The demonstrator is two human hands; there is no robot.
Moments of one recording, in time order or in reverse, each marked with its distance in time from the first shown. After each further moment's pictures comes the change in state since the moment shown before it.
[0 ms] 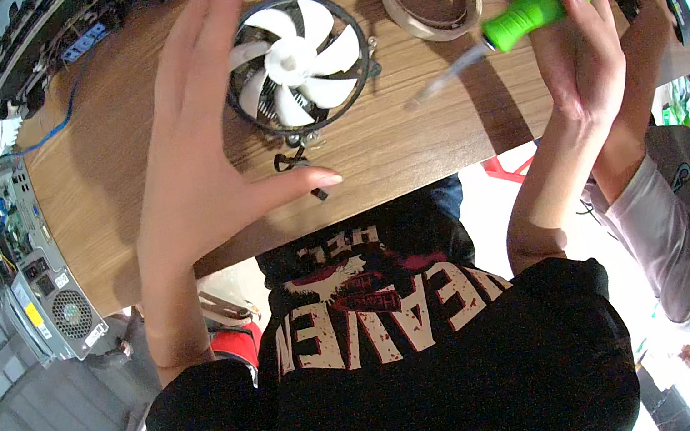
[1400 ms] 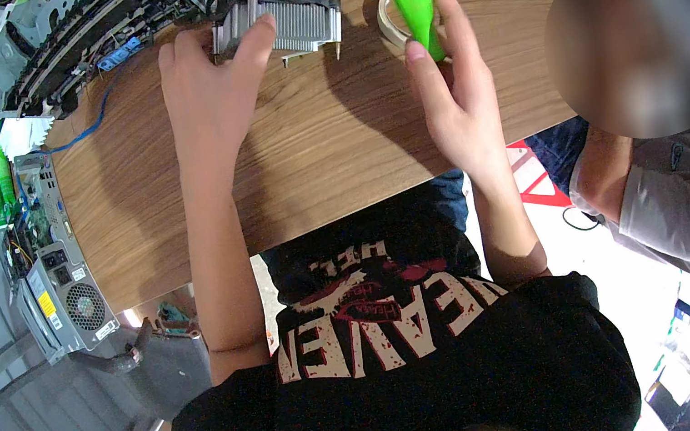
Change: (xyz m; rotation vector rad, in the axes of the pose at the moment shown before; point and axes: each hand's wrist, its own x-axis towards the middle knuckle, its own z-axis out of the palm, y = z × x) left_hand 0.036 -0.014 0.013 0.091 0.288 -0.577; right_hand -0.052 0.061 0.067 -1.051 0.113 -0.123
